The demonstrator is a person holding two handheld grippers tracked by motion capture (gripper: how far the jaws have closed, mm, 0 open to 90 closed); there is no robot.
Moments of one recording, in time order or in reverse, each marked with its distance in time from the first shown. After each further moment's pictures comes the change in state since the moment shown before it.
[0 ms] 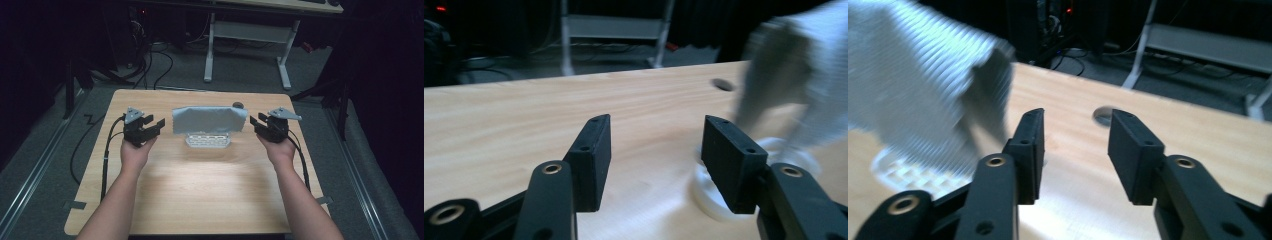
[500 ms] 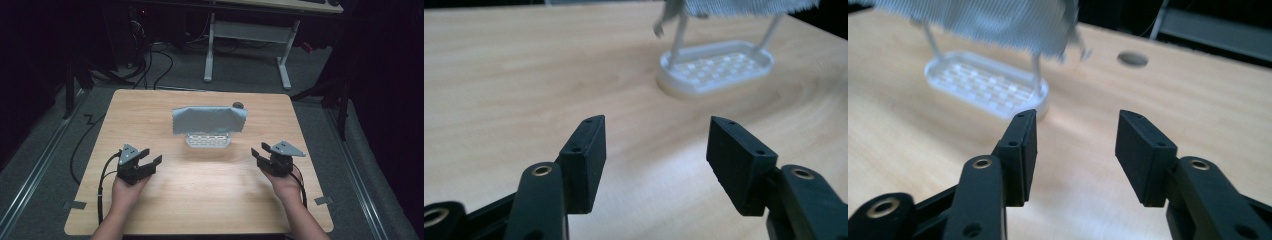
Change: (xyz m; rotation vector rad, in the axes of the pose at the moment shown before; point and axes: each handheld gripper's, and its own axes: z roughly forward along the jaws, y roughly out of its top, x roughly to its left) left arm -0.025 -0.075 -0.052 0.121 -0.023 0.060; right arm 0.028 -0.075 -0.053 0.060 0.028 -0.071
